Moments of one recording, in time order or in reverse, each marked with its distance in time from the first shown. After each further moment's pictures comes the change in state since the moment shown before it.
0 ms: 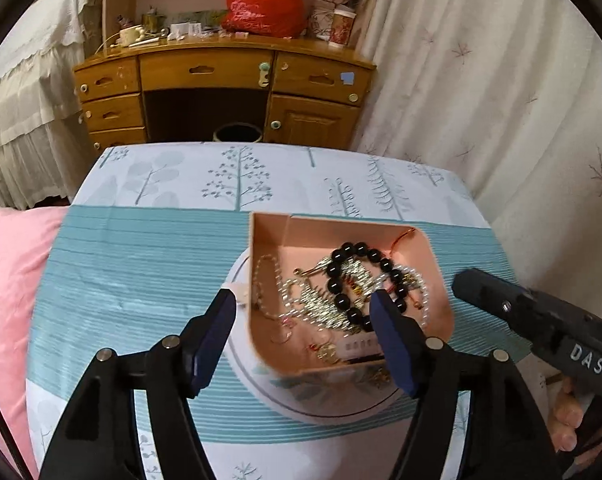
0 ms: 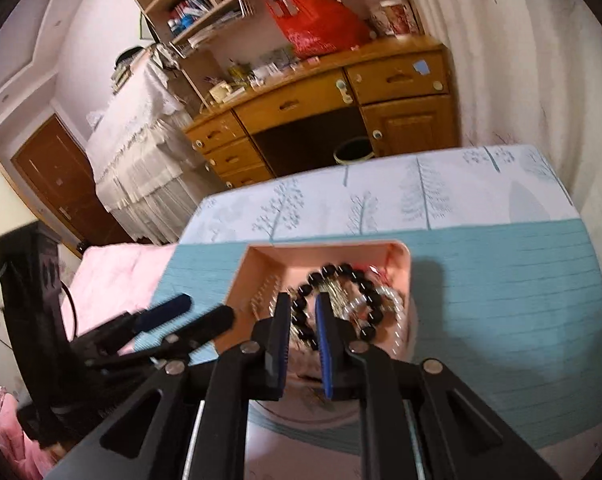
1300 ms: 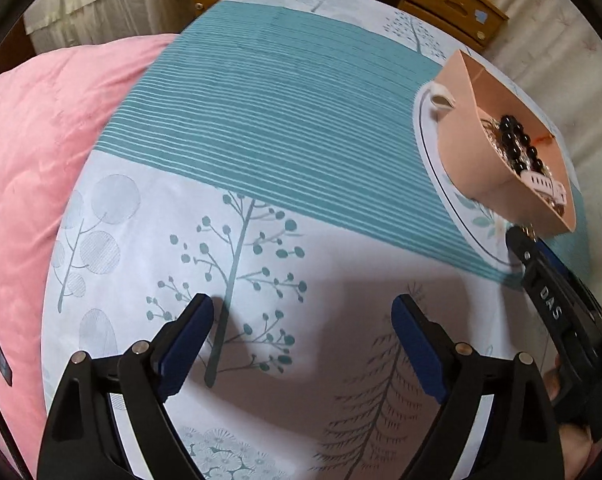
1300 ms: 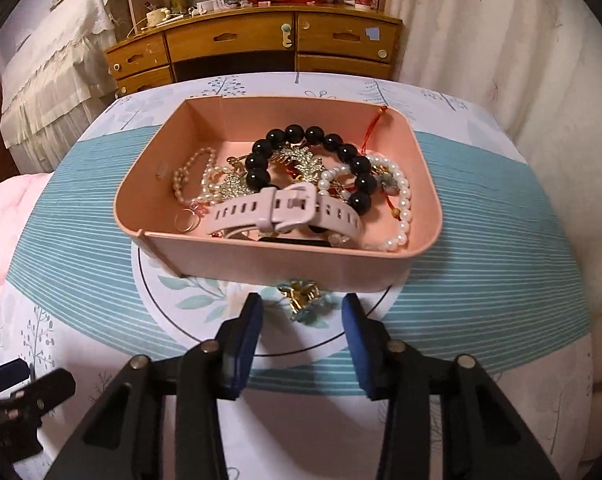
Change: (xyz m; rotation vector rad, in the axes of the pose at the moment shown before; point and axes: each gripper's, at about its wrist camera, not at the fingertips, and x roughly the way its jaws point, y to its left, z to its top) left arm -0.005 0.103 -0.120 -0.312 0.357 0.187; right arm 0.070 0.051 -0.090 -0.106 0.098 -0.452
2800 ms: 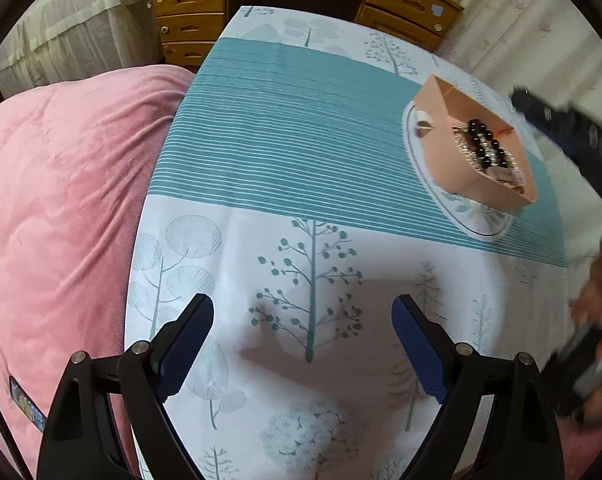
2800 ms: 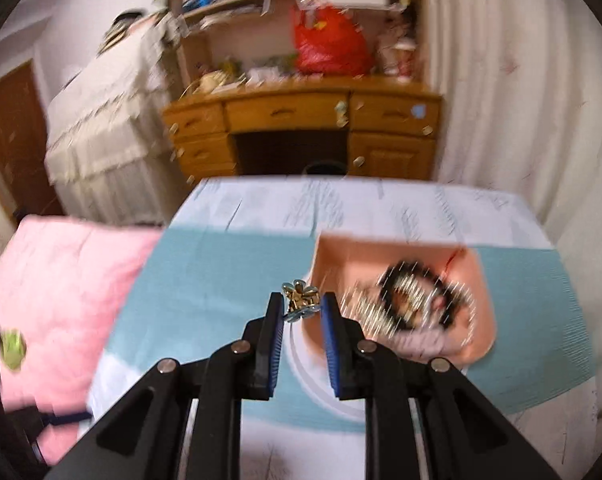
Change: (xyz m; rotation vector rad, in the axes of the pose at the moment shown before) left arm -0.060 0.053 0.010 0.158 -0.008 -0.076; right arm -0.090 0.065 0.064 0.052 -0.251 0.142
